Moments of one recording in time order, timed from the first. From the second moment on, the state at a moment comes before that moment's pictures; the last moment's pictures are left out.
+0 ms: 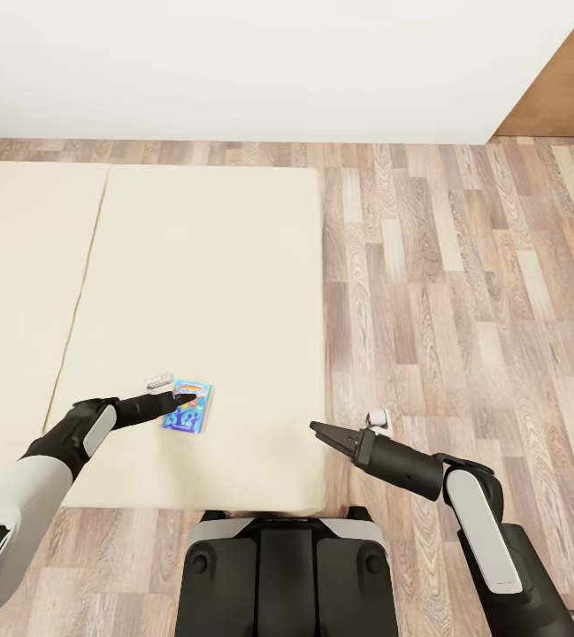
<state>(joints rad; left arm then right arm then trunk) -0.98 0.25 -0.03 -0.46 0.32 0.49 -0.55 -0.36 -0.03 -0.01 -1.59 -0.86 1.04 0.62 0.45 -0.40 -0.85</state>
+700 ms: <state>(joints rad) -0.98 0.25 -0.03 -0.46 0.32 0.49 -0.55 -0.36 -0.03 -0.01 -1.59 -0.86 1.04 0.62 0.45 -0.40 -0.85</state>
